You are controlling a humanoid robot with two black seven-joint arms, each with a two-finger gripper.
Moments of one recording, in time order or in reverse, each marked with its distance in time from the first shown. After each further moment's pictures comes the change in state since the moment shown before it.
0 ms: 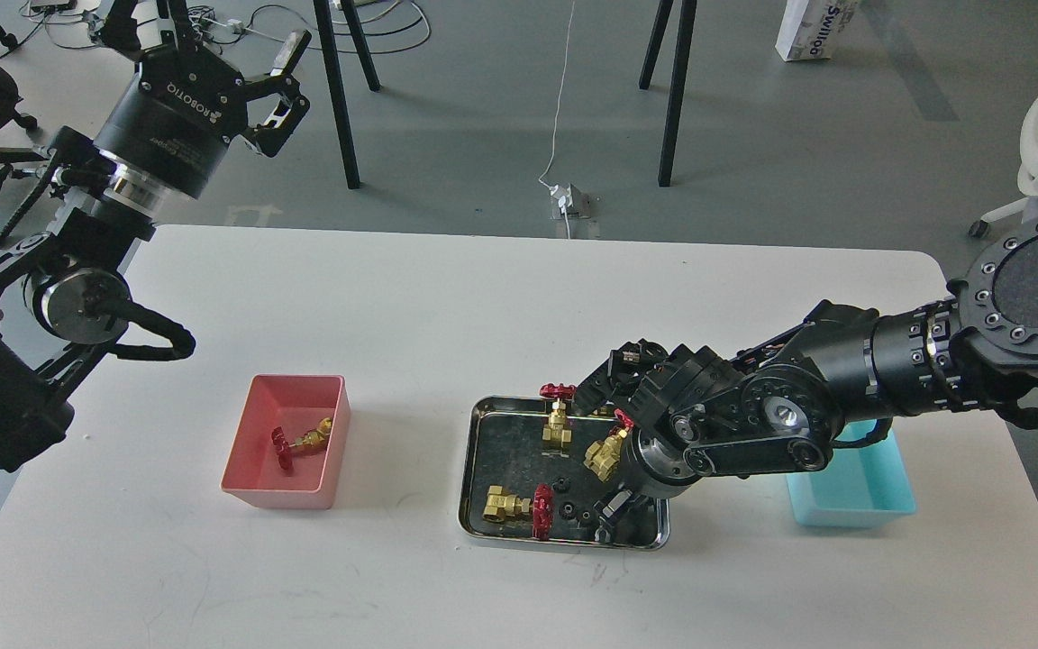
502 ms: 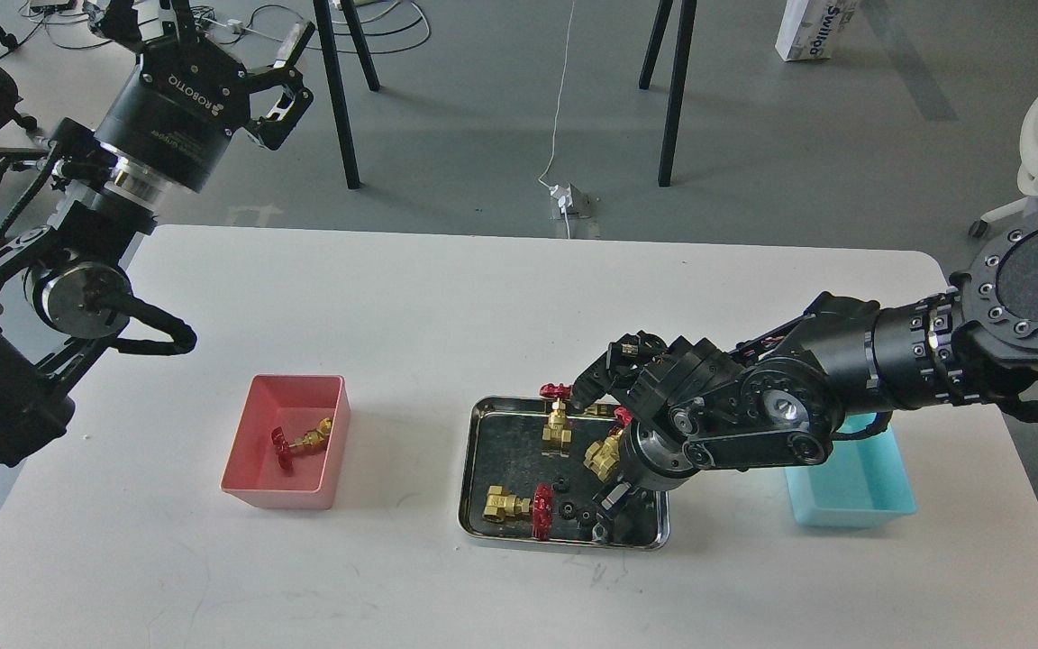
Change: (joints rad) left arm -0.013 0.001 0.001 -0.005 0.000 0.001 0.000; right arm 0.012 0.000 0.002 0.000 0.000 0.000 0.000
